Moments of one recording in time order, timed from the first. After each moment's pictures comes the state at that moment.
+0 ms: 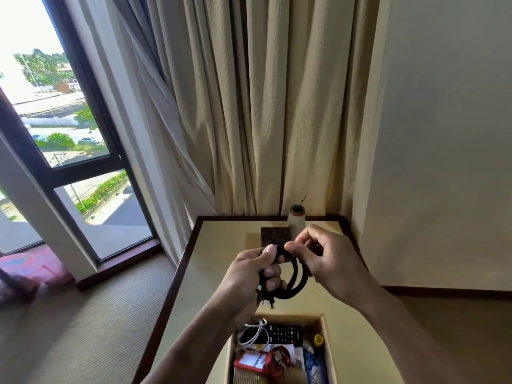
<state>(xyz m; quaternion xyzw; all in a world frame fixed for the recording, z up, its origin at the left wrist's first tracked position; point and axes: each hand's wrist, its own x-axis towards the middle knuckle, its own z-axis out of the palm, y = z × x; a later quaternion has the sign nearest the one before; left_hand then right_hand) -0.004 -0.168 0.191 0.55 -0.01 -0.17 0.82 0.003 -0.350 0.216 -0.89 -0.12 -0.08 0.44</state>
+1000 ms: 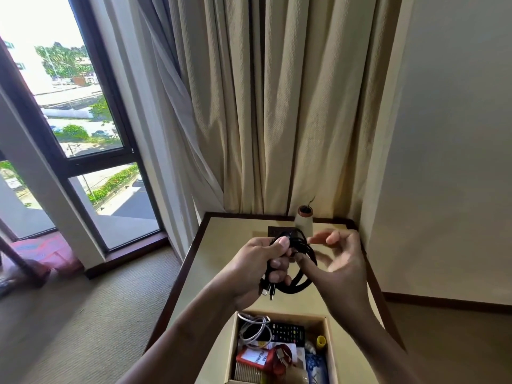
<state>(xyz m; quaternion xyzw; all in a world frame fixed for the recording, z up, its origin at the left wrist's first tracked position) 0.002 -0.164 0.208 0.56 -0.07 -0.21 0.80 -0.008 -0.338 0.176 -0.73 -0.09 -0.17 0.66</state>
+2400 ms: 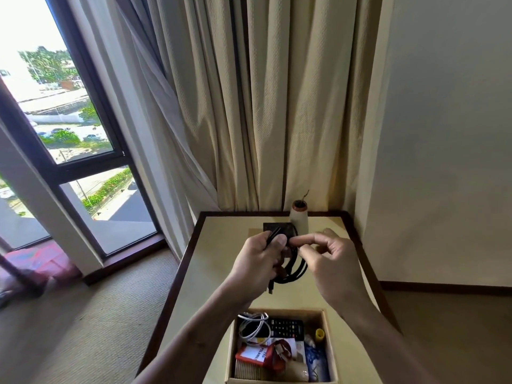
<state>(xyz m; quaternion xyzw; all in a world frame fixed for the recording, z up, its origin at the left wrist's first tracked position) 0.007 -0.183 0.192 0.72 -0.06 -0.07 0.69 -0.013 -0.332 0.200 -0.78 0.00 -0.12 0.62</state>
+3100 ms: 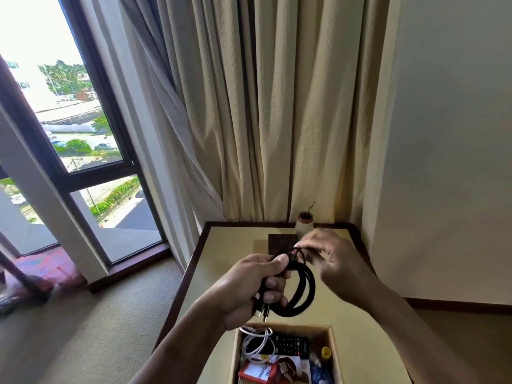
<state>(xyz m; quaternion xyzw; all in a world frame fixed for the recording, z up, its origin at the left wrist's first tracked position) 0.001 -0.156 0.209 0.57 -0.05 -0.27 0.77 0.033 -0.364 0.197 -0.90 -0.19 -0.09 0.39</state>
